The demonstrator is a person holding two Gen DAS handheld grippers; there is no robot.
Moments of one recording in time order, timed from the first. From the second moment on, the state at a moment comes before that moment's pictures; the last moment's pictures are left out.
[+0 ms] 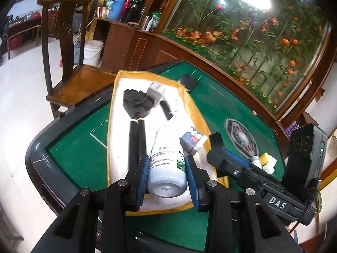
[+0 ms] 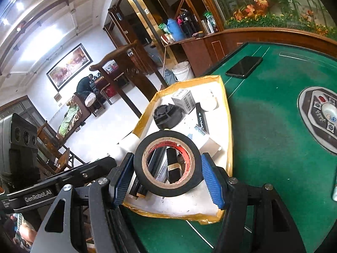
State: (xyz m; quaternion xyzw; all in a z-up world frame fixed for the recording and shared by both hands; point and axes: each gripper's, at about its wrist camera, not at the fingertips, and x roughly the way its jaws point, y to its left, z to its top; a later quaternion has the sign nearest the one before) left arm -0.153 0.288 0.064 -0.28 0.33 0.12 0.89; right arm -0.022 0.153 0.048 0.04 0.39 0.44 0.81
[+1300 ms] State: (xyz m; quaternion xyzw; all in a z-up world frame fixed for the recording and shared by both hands) left arm -0.138 0.292 0.025 -0.28 0.34 0.13 0.89; right arm -0.020 0.173 0.023 -0.01 0.41 0.41 0.82
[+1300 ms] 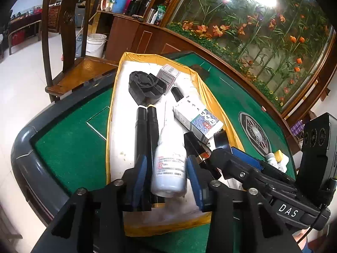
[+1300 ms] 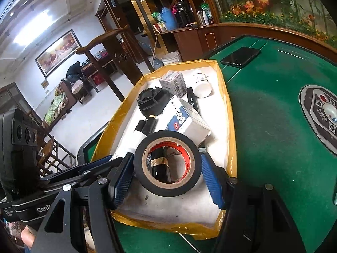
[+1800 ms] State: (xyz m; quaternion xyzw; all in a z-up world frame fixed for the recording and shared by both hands) left arm -0.148 0.282 0.050 -0.28 0.31 0.12 0.90; right arm -0.017 0.149 0.042 0.04 0.38 0.41 0.83
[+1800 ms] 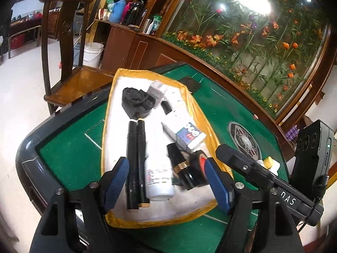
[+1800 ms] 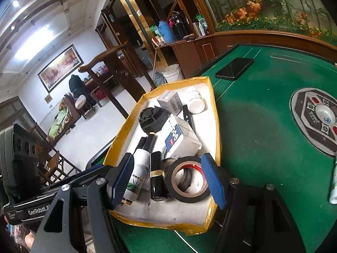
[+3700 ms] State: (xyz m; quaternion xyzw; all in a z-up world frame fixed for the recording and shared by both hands) left arm 0.063 0.010 0.034 -0.05 0.45 -0.06 0.89; right arm 0.054 -0.202 0.031 0.29 0.36 0.09 0.88
